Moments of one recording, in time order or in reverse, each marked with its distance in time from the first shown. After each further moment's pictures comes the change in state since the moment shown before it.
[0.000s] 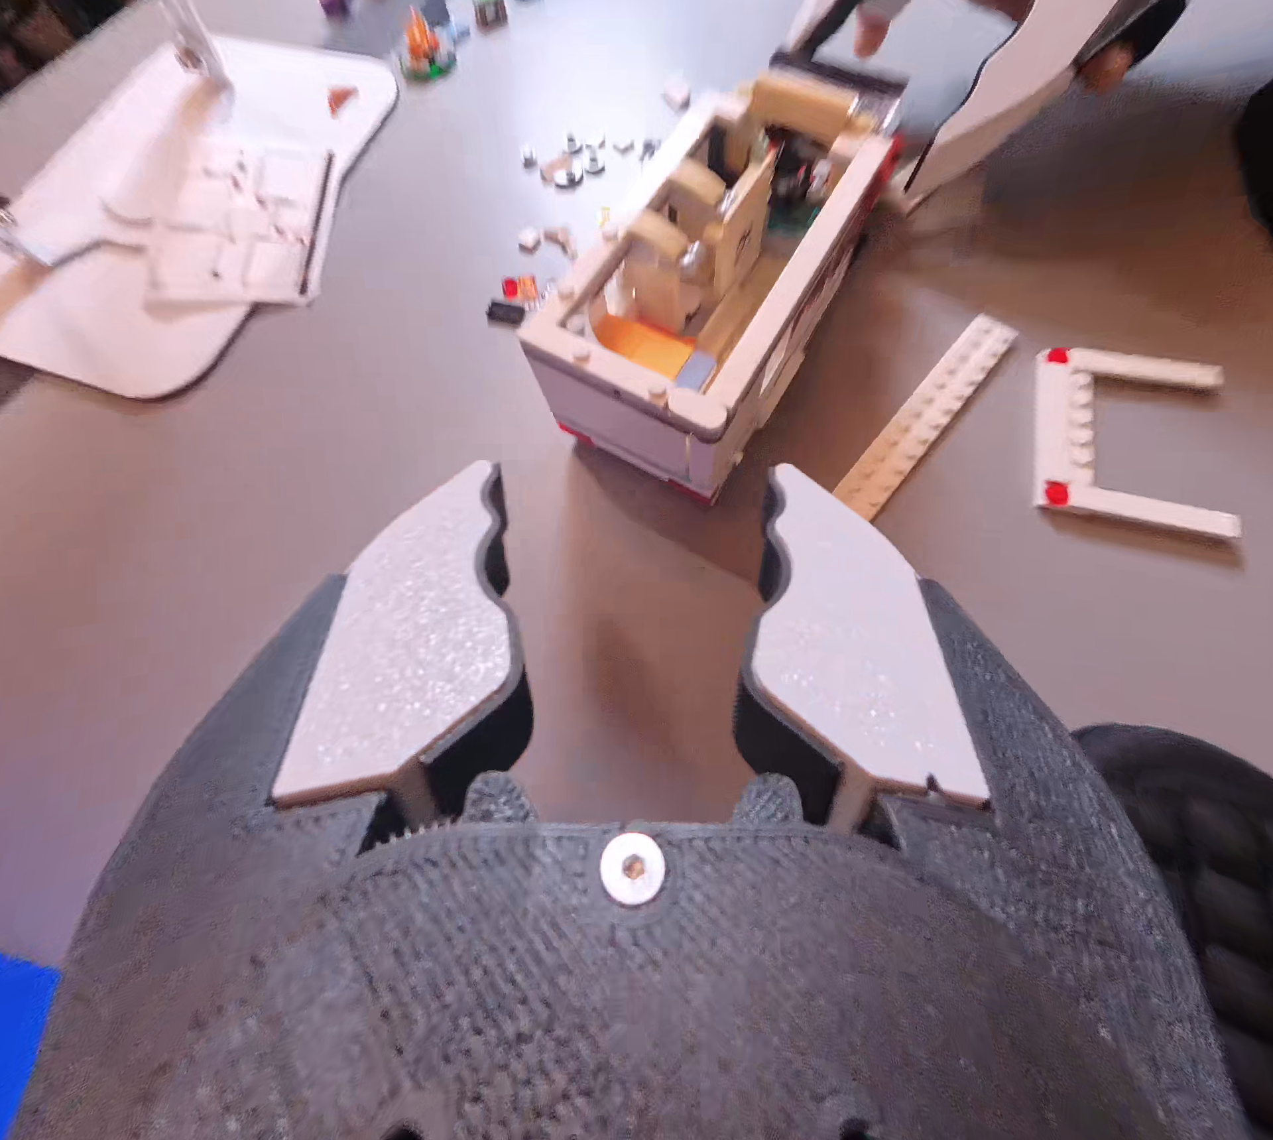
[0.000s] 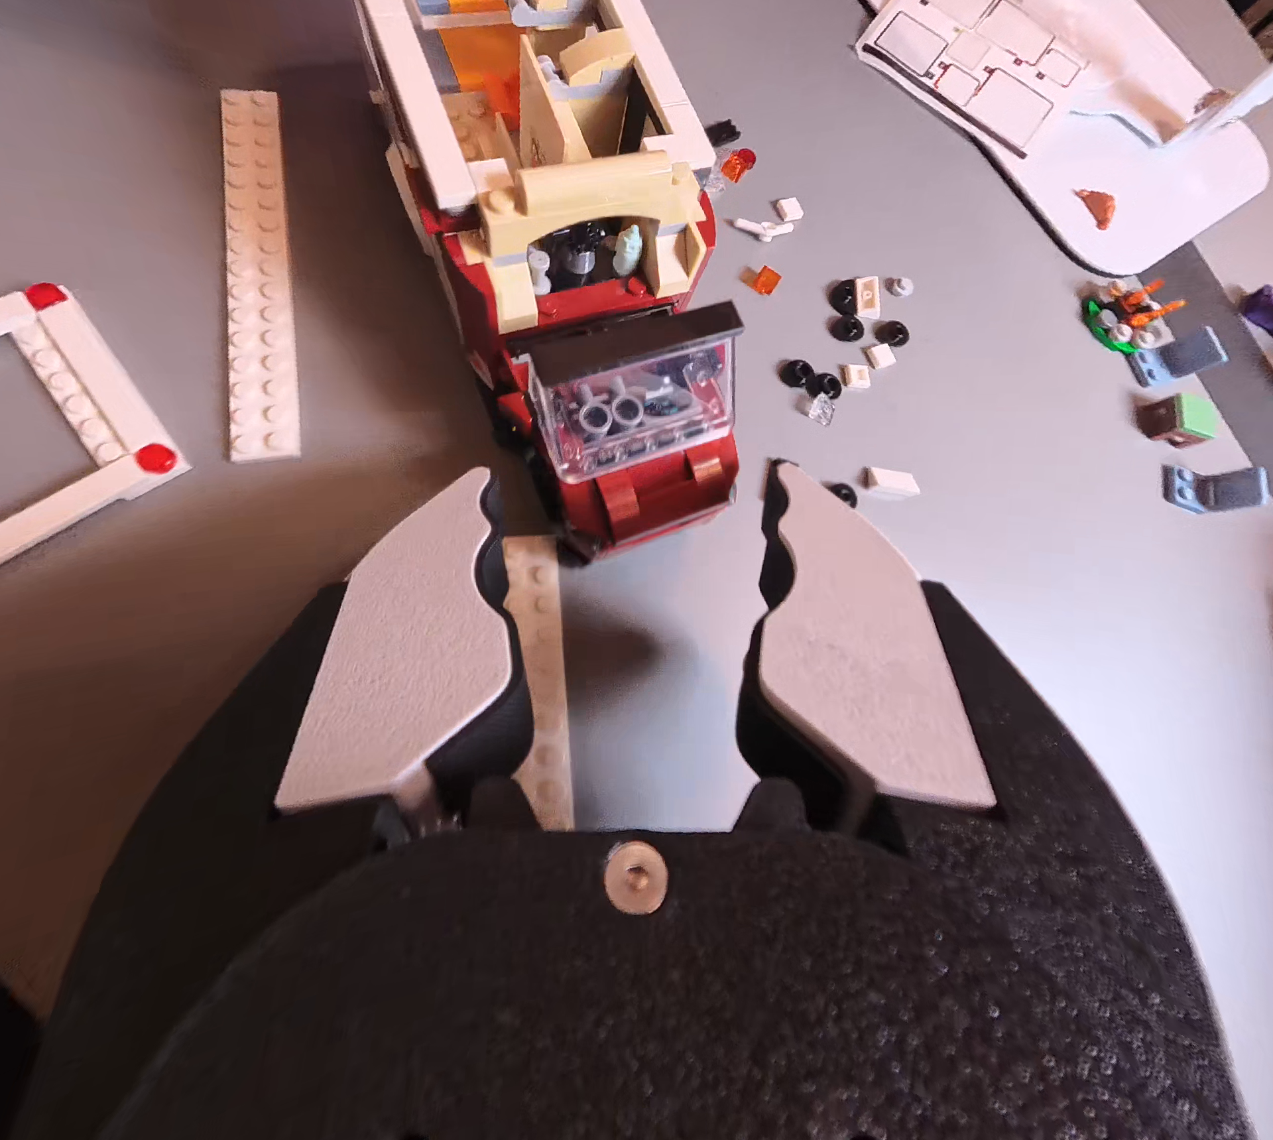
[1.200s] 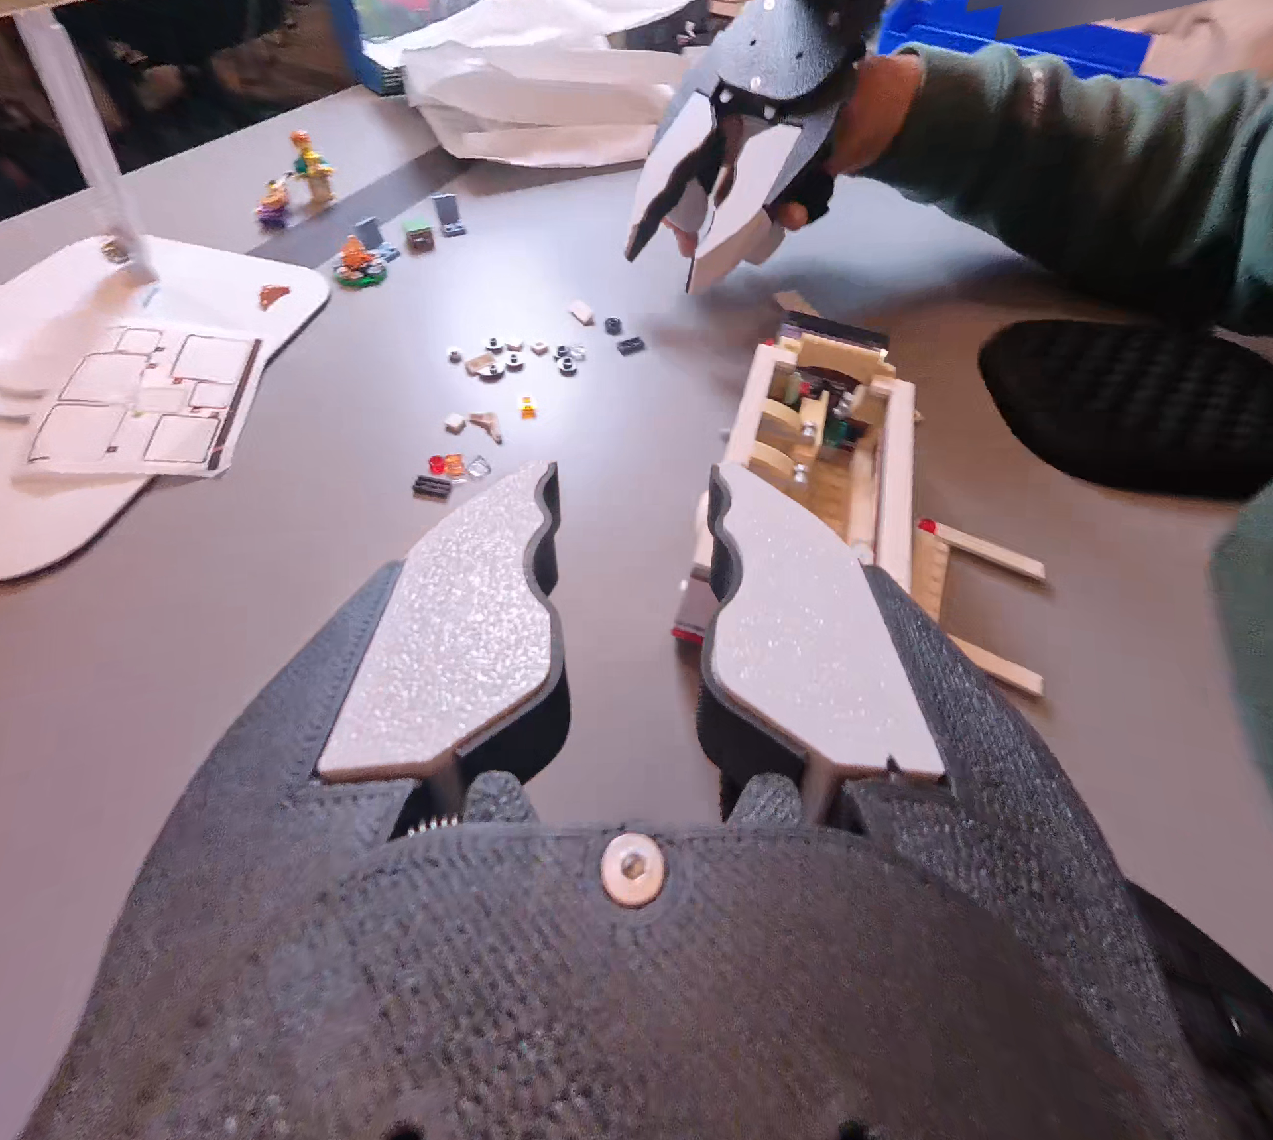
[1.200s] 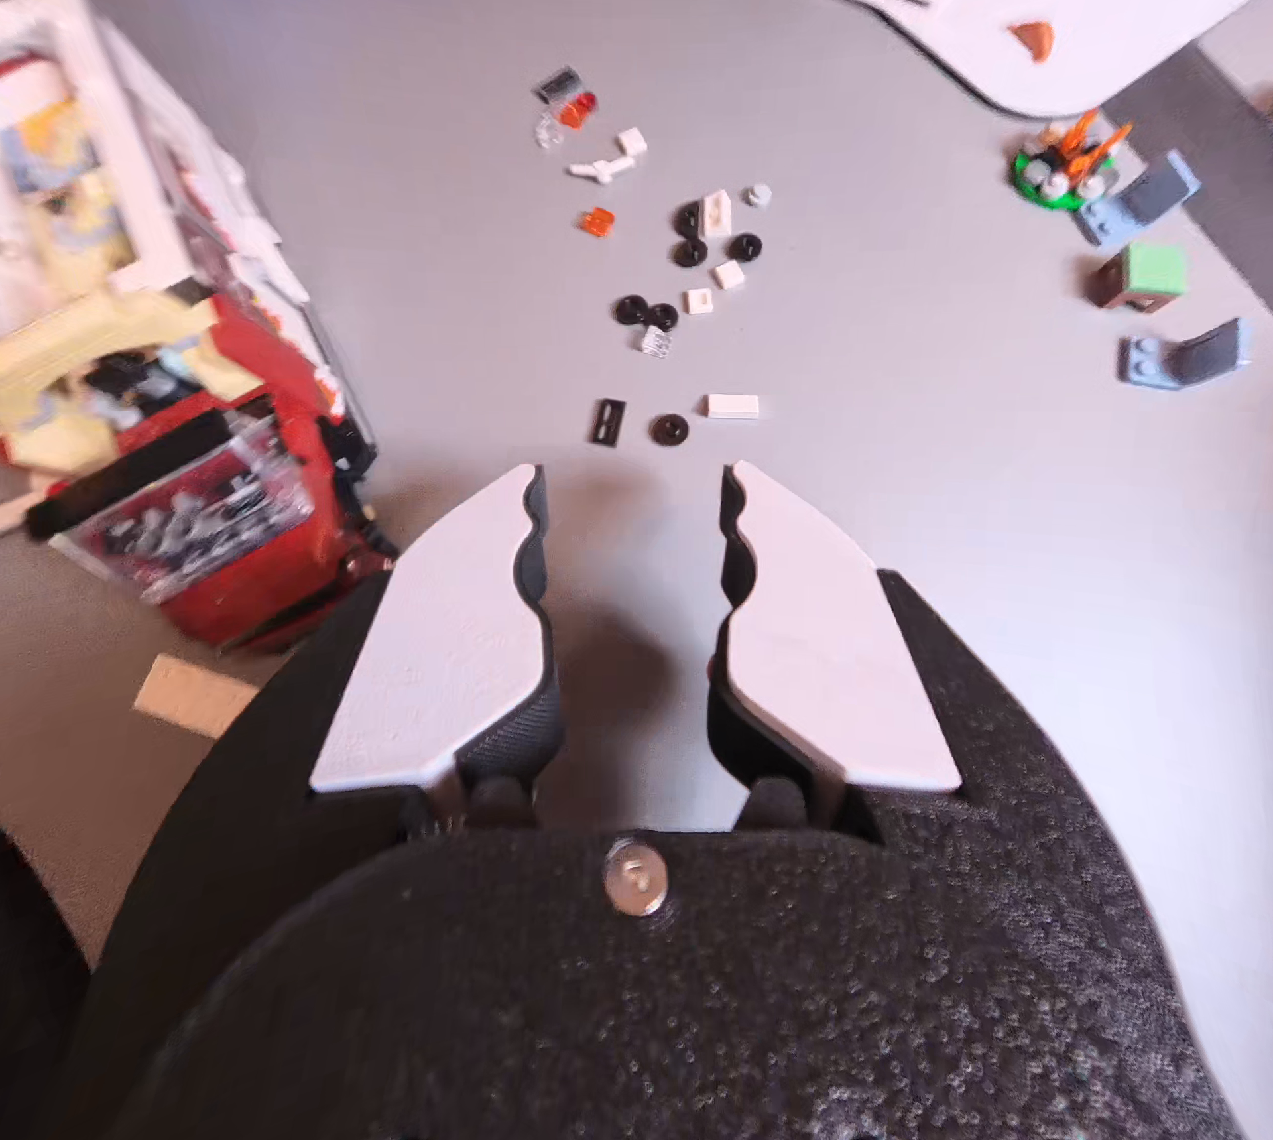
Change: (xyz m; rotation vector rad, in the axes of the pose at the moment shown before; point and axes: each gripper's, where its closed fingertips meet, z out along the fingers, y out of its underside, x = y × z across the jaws) left arm 0.015 -0.051 0.001 0.281 0.188 -0.084; right arm 0.063 0.018 -0.008 -0.043 -0.150 0.232
